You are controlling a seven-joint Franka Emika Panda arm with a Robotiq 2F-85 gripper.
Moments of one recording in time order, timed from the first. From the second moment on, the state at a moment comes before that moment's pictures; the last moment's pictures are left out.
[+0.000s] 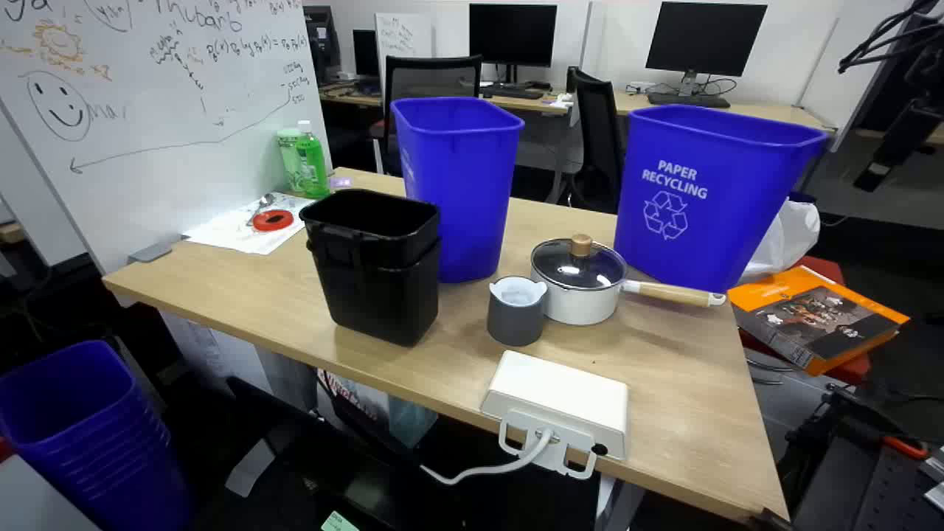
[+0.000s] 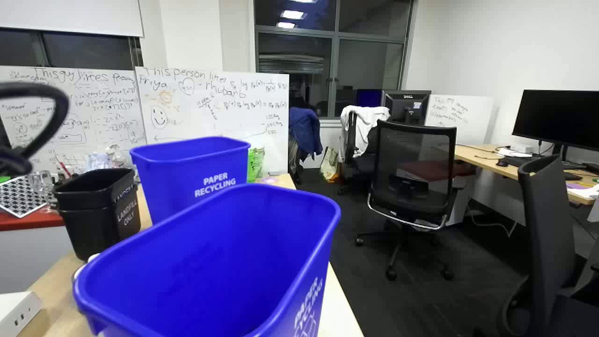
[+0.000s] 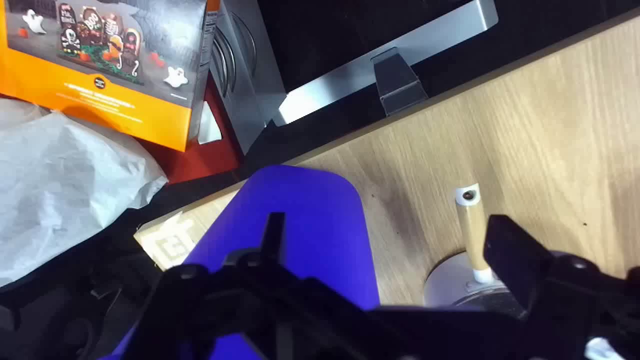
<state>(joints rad) -0.23 -0.72 -0.36 -2.79 -0.32 2.26 -0.41</state>
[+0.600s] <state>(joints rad) -0.09 -0.70 -0.36 -2.80 -0.08 2.23 -0.43</state>
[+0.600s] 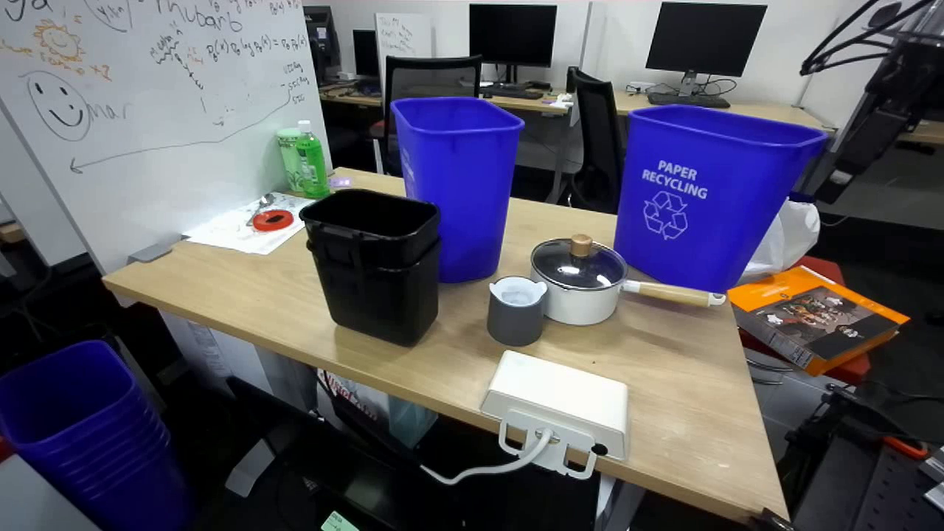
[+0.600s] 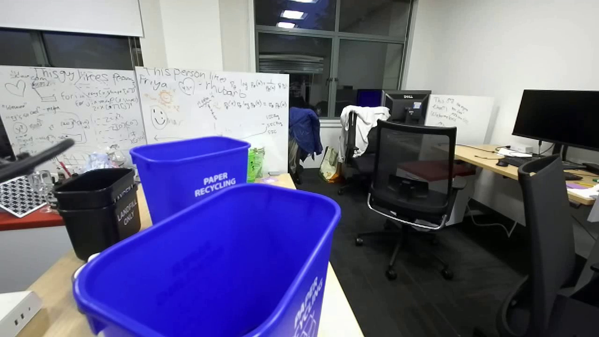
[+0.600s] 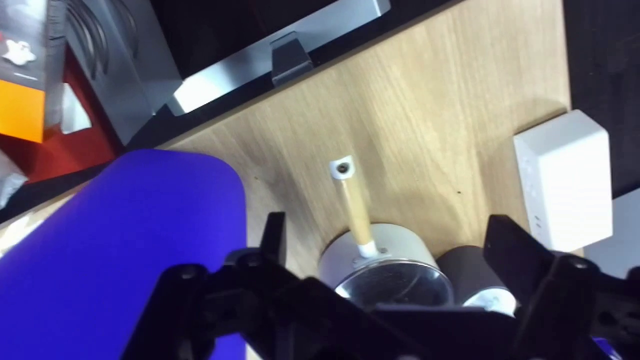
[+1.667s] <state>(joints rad) 0.19 -0.41 -0.32 -2.79 0.16 2.47 -0.69</state>
